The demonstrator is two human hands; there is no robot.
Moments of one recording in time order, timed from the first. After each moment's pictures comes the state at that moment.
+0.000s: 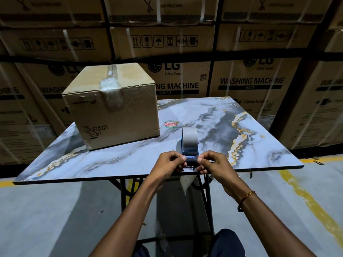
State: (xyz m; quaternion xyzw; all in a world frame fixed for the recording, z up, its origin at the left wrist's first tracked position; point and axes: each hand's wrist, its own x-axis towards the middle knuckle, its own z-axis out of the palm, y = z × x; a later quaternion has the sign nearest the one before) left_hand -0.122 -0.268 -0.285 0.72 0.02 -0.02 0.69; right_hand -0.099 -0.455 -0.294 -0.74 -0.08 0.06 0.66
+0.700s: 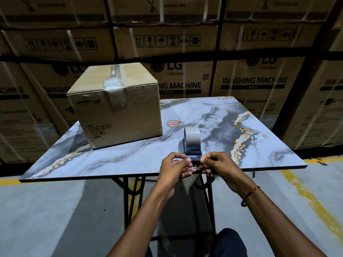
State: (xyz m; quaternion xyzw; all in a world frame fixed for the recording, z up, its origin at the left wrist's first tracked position) left_hand -0.141 -0.289 -0.288 0.61 0.11 0.01 0.79; right_hand -0.096 -0.459 -0.285 -0.71 -0.05 0.13 0.69
